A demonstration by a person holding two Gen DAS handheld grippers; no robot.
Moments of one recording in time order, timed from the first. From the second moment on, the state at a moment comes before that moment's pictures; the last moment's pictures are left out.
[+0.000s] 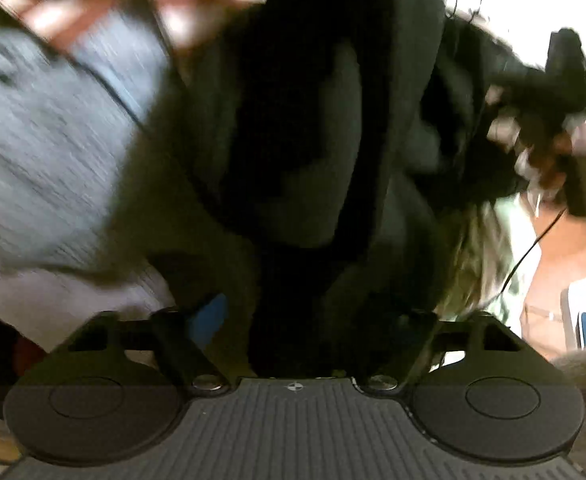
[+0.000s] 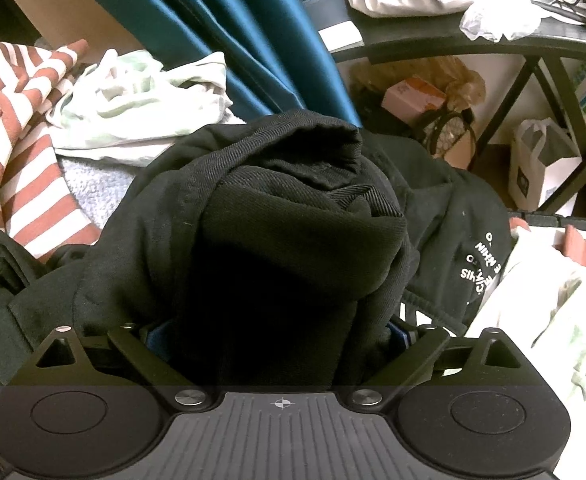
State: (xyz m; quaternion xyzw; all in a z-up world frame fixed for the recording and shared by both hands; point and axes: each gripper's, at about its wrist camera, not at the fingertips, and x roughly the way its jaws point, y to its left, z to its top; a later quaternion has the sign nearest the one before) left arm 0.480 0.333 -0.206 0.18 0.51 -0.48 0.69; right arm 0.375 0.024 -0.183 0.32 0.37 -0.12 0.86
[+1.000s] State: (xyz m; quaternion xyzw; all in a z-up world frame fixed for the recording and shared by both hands) left arm 0.516 0.186 -0.045 0.13 0.27 -0.59 0.76; right arm 0.367 0.028 -0.192 0.33 0.35 -0.13 0.87
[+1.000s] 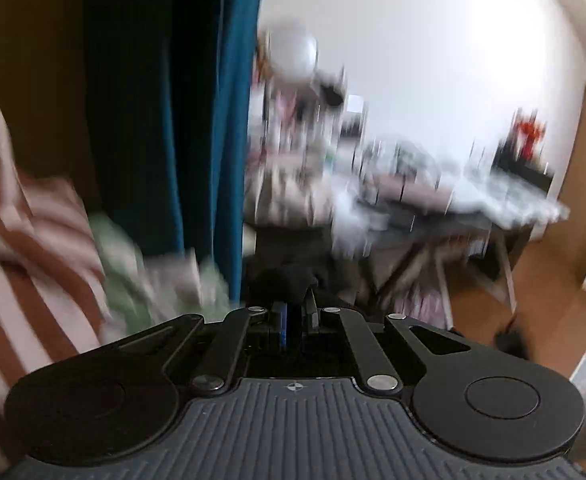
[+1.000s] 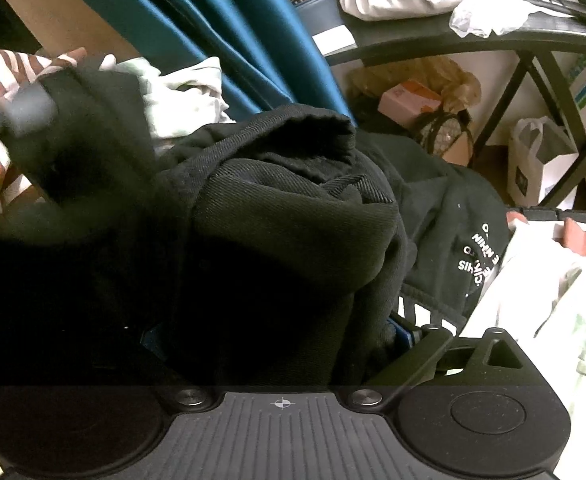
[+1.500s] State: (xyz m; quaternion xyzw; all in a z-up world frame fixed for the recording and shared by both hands) left arm 0.518 0.223 -0.065 0.14 0.34 -0.53 0.76; right arm 0.369 0.032 -0.196 0.33 0.36 -0.12 0.86
